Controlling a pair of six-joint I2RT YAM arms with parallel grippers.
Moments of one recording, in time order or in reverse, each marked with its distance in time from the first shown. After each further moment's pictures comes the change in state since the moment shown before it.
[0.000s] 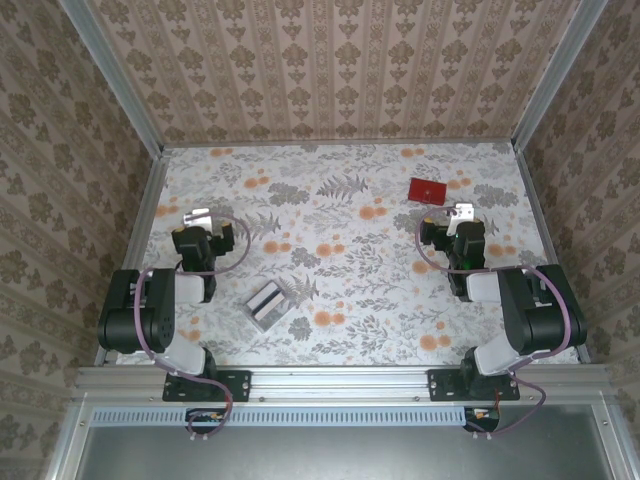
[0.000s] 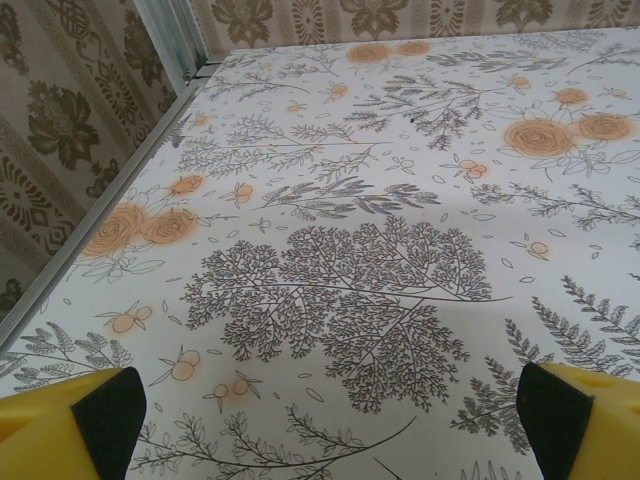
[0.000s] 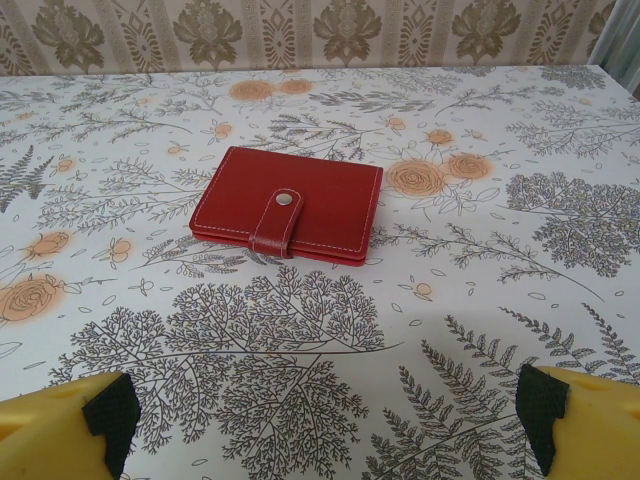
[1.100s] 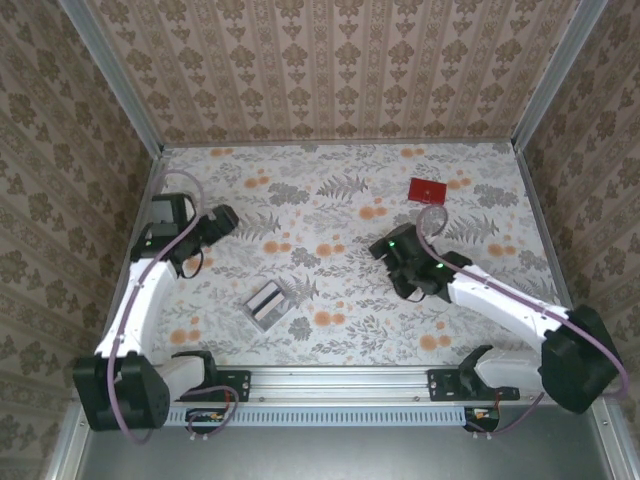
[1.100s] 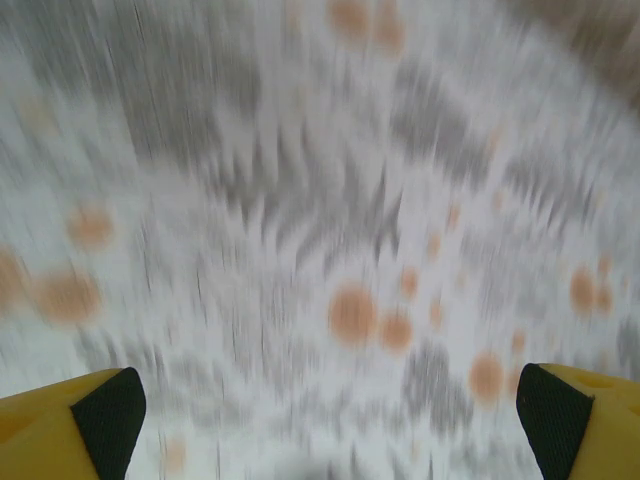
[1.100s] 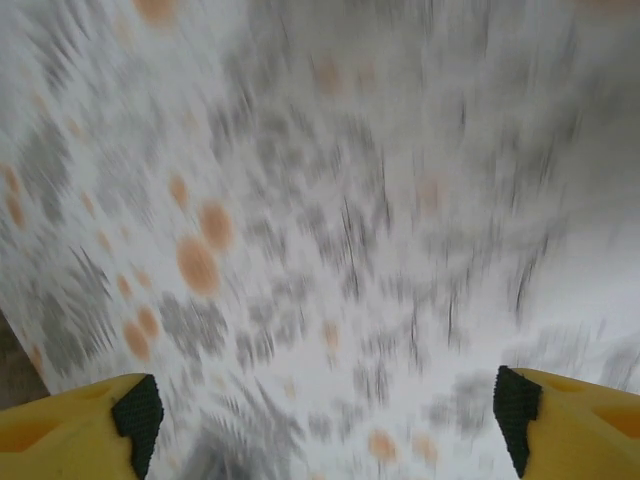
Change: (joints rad) left arm 0.011 -0.397 0.496 -1.413 0.467 -0.579; right arm 0.629 -0.273 0.356 -1.229 -0.066 1.522
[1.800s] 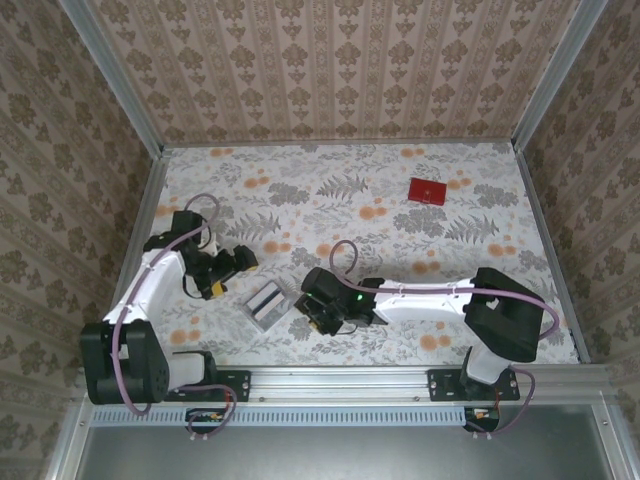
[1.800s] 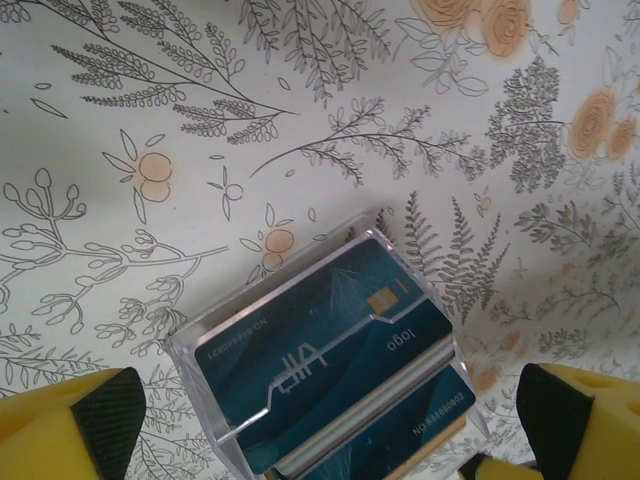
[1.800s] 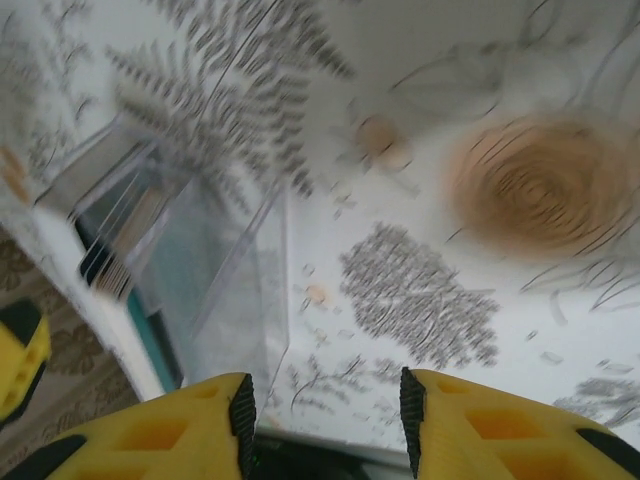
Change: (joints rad) left arm -0.011 0.112 -0.055 -0.281 0.188 0.084; right arm 0.457 0.386 0.204 0.228 -0.086 0.260
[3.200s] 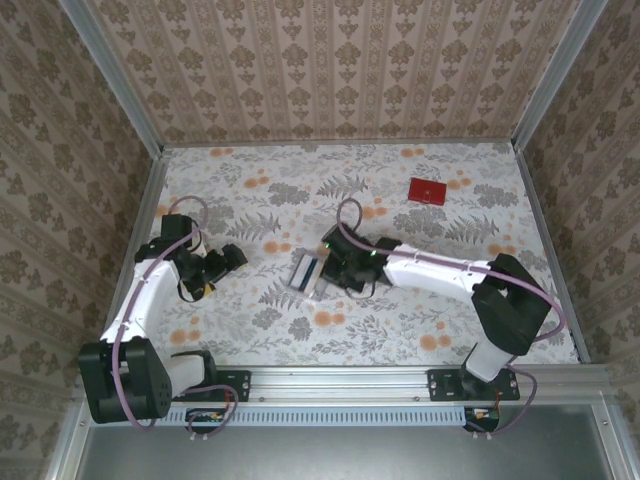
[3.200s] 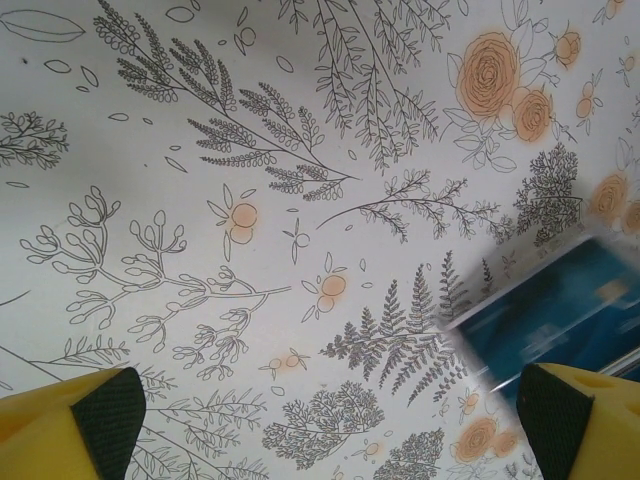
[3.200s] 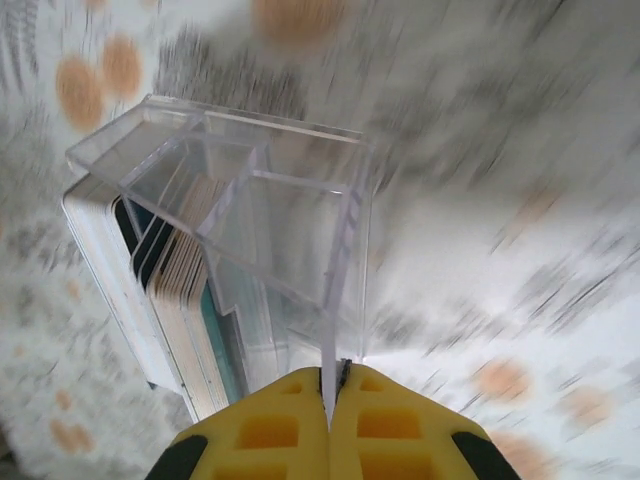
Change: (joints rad) left arm 0.059 -0.093 -0.035 0.035 -0.089 -0.034; right arm -0.331 0.005 0.174 -0.311 -0.003 -0.711
